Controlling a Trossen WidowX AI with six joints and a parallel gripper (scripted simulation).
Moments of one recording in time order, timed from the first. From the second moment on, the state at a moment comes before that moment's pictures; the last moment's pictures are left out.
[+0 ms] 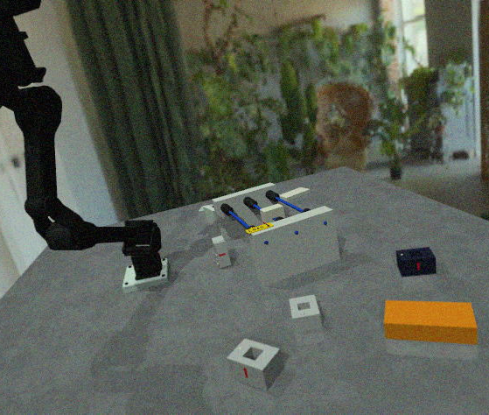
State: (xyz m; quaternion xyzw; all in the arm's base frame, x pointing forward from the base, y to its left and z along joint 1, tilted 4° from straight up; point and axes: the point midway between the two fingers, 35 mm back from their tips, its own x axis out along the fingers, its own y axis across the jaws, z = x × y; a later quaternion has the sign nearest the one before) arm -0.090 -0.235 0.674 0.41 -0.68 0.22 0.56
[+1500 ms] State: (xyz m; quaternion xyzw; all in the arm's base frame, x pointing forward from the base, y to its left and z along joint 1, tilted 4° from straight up) arm 0.290 0.037 0.405 0.00 -0.14 0.06 0.99
